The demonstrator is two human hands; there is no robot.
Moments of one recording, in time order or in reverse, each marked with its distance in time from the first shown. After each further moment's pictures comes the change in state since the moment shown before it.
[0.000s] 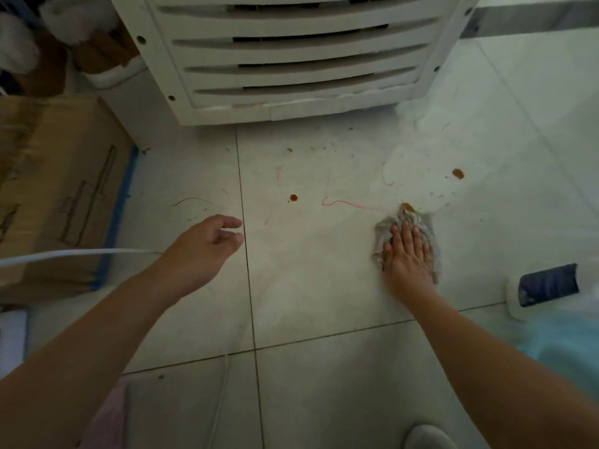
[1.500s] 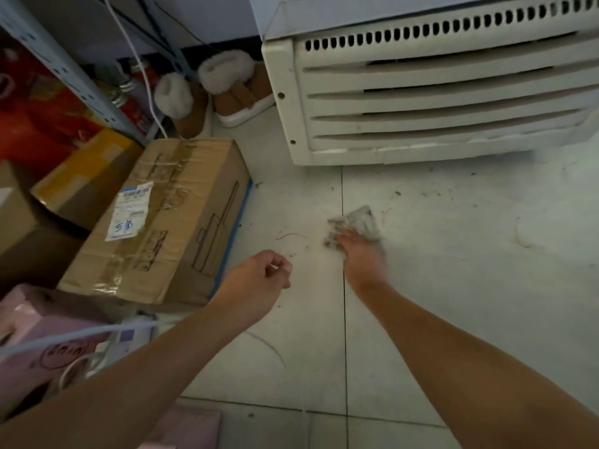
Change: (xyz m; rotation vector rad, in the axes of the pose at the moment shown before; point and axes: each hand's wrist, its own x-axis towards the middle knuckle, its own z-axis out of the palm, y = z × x) left_hand 0.016 -0.041 -0.070 0.024 0.165 -0.132; right_hand 0.056 -0.289 0.026 0.319 0.084 -0.515
